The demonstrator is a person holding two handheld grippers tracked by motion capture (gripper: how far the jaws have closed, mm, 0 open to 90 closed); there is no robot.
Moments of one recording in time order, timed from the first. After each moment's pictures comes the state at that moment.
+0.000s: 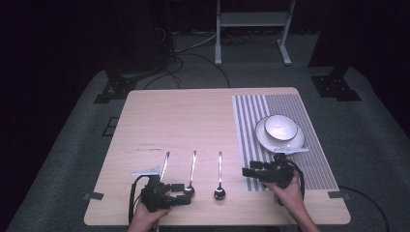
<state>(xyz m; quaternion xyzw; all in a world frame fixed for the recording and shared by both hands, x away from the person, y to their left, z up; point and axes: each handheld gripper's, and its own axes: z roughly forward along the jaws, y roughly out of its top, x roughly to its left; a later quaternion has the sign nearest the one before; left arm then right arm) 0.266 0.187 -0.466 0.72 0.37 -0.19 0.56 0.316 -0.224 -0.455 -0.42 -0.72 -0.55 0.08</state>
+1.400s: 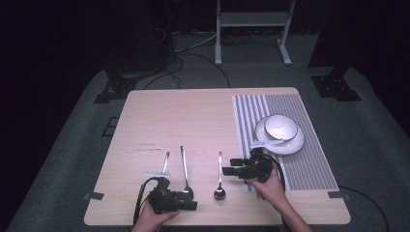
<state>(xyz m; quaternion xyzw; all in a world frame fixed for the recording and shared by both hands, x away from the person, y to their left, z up) 0.271 0.173 -0.488 0.74 0.39 -0.23 0.49 0.334 -0.164 -0.444 -0.38 -0.75 -0.53 0.11</state>
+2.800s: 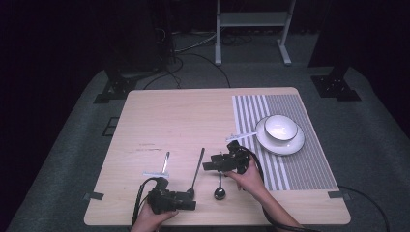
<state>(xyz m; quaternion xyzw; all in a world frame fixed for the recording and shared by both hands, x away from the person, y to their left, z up) 0.271 0.177 -0.490 0.73 0.40 -0.24 0.50 0.365 -0.106 -0.450 -0.36 -0.78 -0.50 0.13</state>
